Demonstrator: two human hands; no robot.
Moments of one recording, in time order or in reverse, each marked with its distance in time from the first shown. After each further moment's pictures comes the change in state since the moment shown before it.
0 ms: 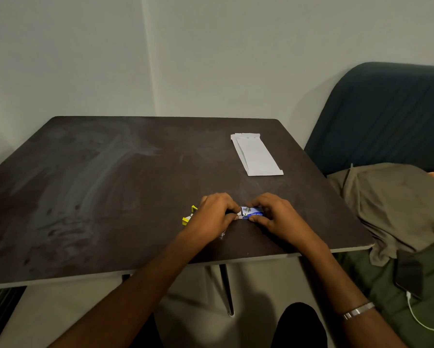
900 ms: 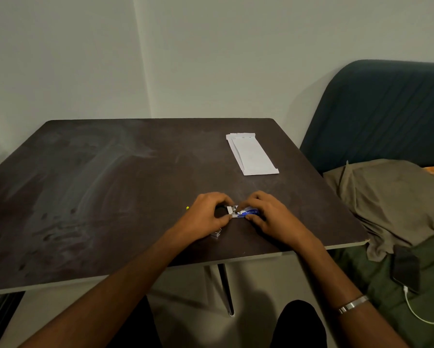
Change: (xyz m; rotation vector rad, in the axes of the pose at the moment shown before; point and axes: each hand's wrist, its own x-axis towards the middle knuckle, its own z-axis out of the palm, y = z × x) left_hand -0.007 -0.006 -0.012 -0.134 0.025 0.051; right_hand -0.001 0.002 0.006 -0.095 -0.054 -0.062
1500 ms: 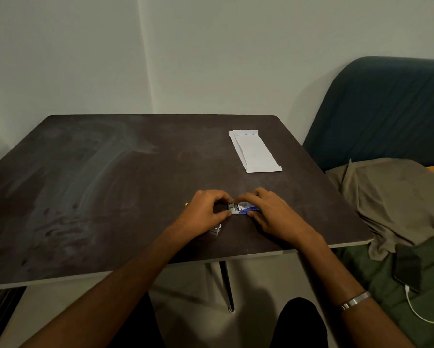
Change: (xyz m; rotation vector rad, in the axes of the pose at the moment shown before) left_hand -0.003 -0.002 -0.005 0.002 0.015 -0.072; right_hand 0.005 -0.006 0.001 -0.128 -0.057 -0.005
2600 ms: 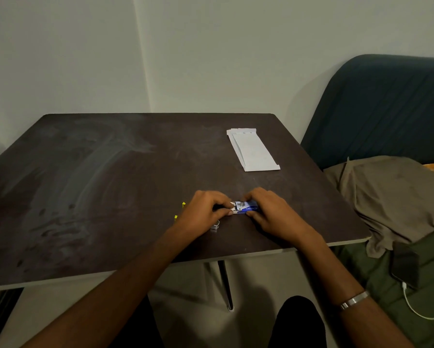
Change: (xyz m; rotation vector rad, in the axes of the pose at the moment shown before) left_hand 0.004 -0.010 0.011 -0.068 0.047 0.086; right_hand -0.003 0.004 0.001 0.087 0.075 0.025
